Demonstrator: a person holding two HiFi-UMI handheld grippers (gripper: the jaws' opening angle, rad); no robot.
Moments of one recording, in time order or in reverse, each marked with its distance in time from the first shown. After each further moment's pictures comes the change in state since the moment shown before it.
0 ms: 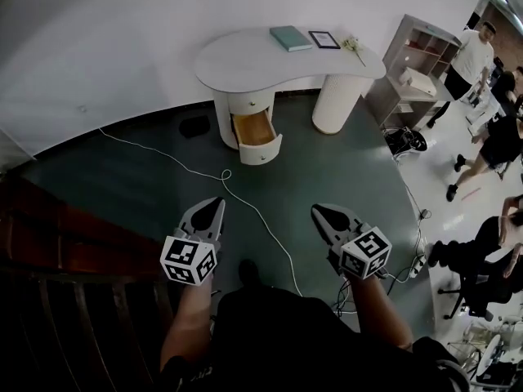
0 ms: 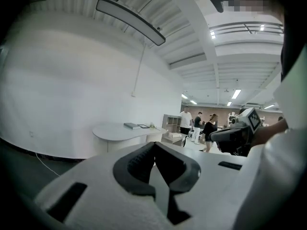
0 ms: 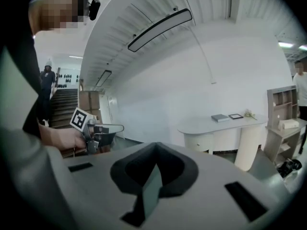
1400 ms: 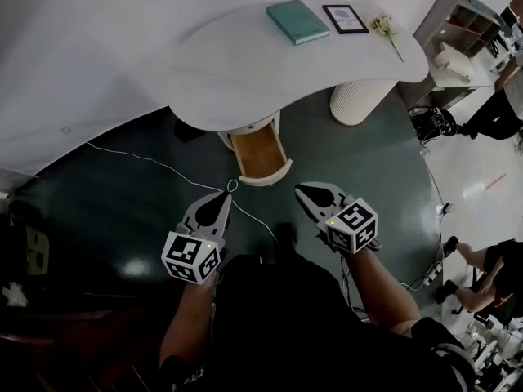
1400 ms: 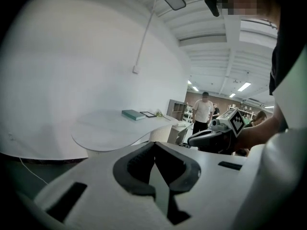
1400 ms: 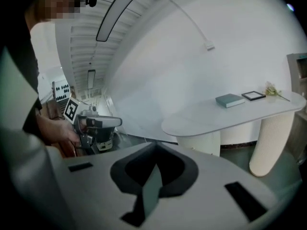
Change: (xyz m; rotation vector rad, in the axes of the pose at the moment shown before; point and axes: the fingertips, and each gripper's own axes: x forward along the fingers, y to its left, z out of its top) left arm 0.358 0.158 0.021 -0.023 0.209 -0.050; right arm 0.304 -0.298 0.012 0.133 0.163 0.132
